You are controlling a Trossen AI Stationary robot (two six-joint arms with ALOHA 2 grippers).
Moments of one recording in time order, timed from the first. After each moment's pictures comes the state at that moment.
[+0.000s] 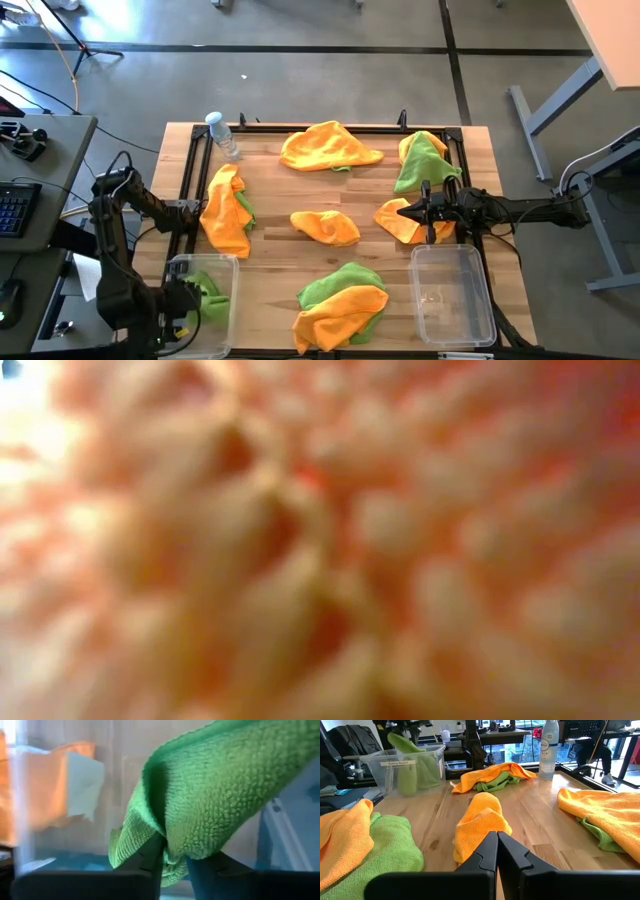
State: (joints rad) left arm -1.27 1.54 1.31 -1.34 -0.27 -1.31; right arm 0.01 0.16 0.01 0.01 0.02 0.07
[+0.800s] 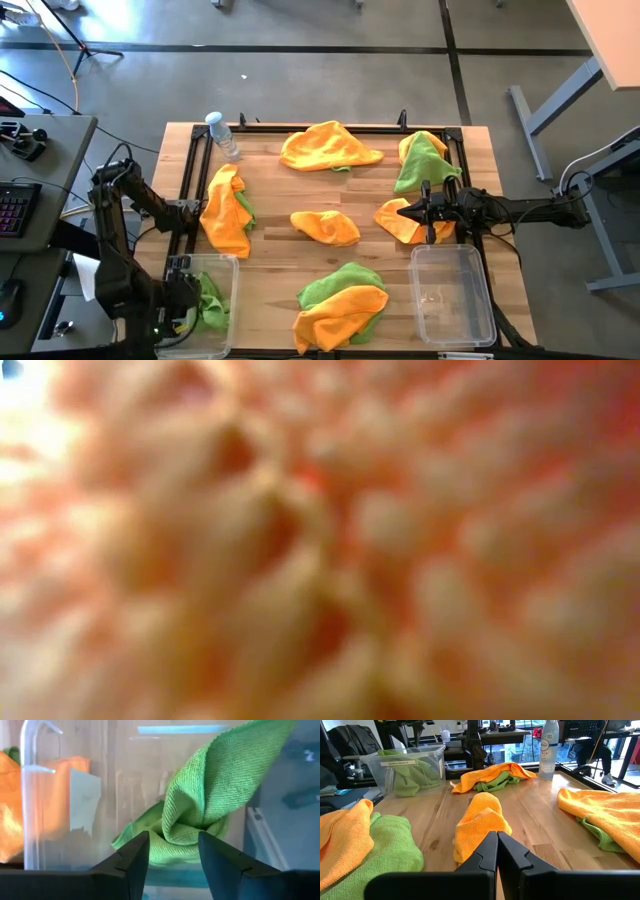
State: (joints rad) left arm -1.25 1.46 1.29 -1.31 -0.31 -1.25; right arm 0.01 0.16 0.01 0.01 0.02 0.07
